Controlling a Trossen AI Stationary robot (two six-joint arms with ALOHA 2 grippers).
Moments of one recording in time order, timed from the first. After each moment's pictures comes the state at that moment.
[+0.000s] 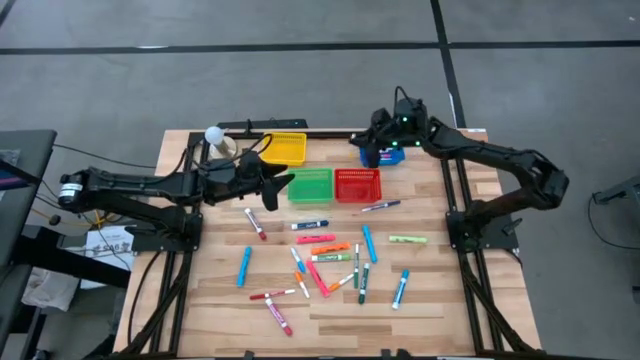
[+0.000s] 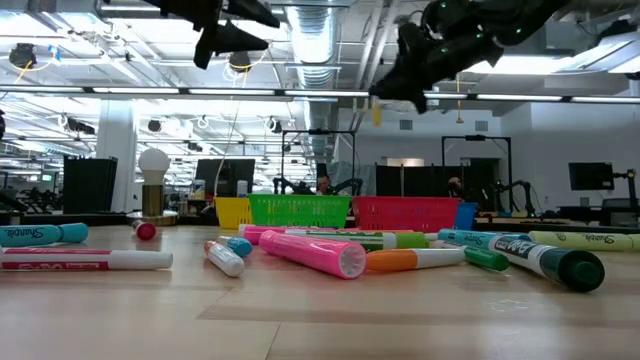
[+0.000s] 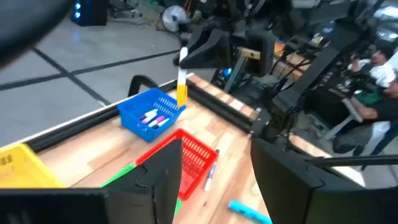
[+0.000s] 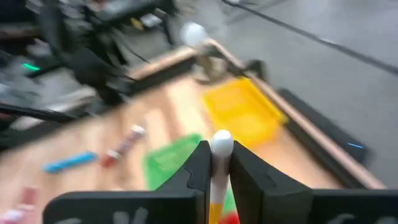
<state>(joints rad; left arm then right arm) 0.03 1.04 0.76 0.09 -0.36 -0.40 -0.62 1.35 0.97 -0.04 -0.39 0.06</state>
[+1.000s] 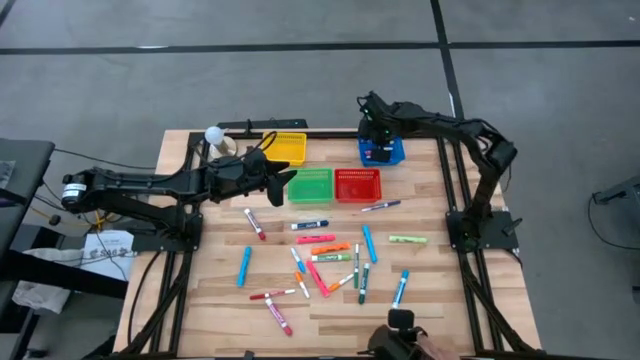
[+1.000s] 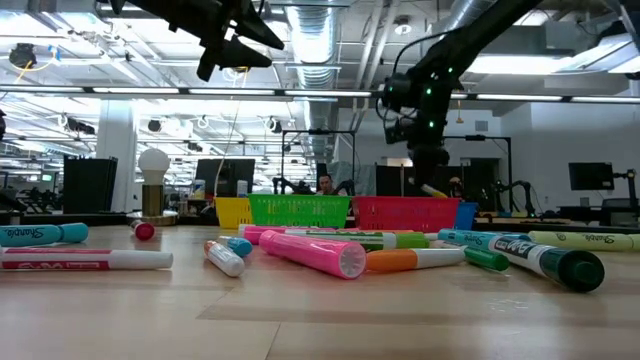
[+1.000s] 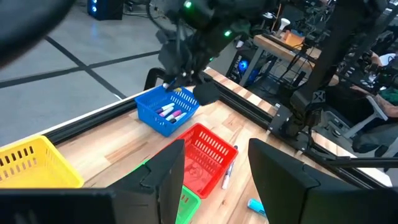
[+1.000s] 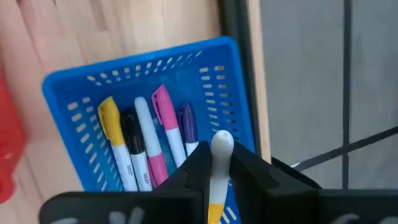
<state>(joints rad) 0.07 1.09 0.76 0.09 -0.36 -0.40 -0.72 1.82 1.34 -0.74 0.19 -0.69</state>
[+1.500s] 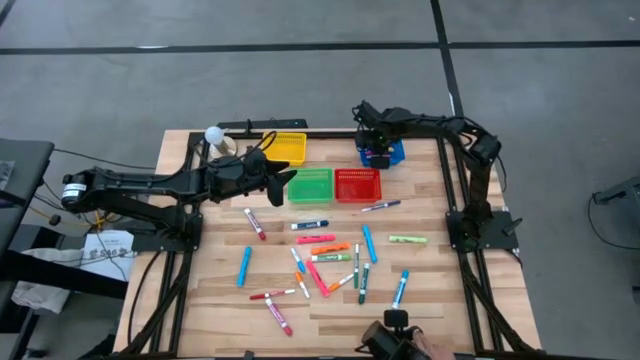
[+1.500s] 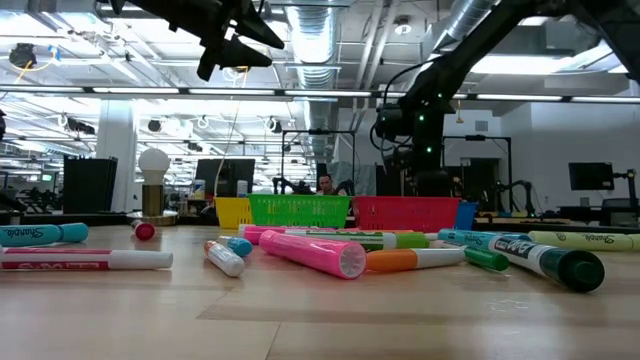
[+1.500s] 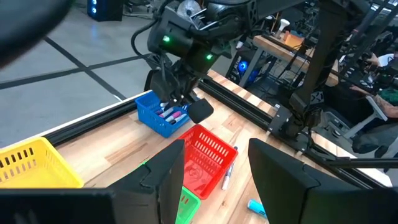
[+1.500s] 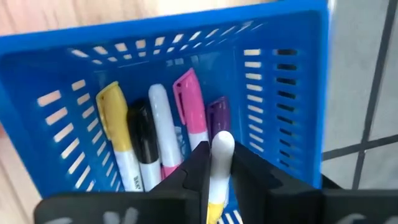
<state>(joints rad) 0.07 1.09 0.76 0.09 -0.36 -0.40 -0.72 1.95 1.34 -0.74 0.19 -0.73</state>
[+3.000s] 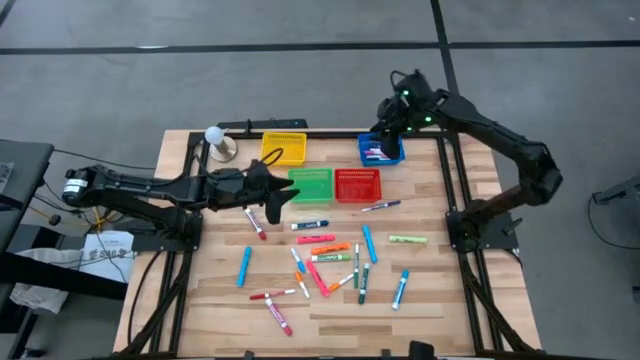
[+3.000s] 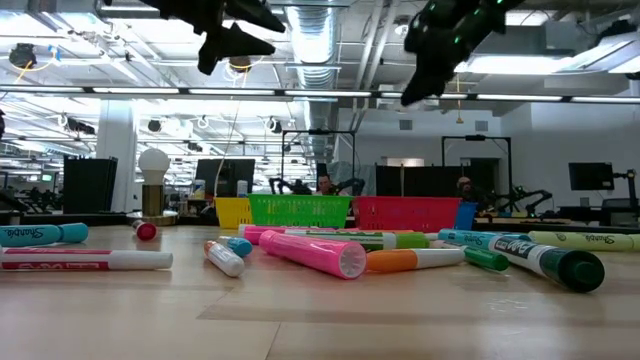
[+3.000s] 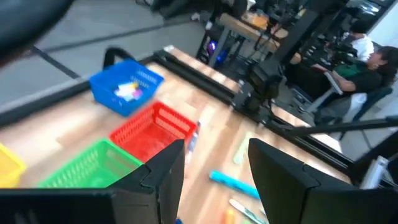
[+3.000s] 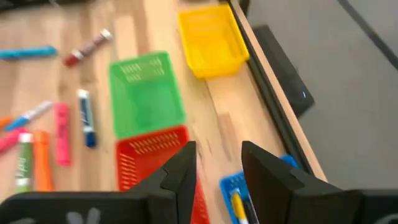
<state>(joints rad) -0.04 1.10 0.76 0.06 -0.31 -0.44 -0.73 1.41 1.34 -0.76 -0.39 -0.40</state>
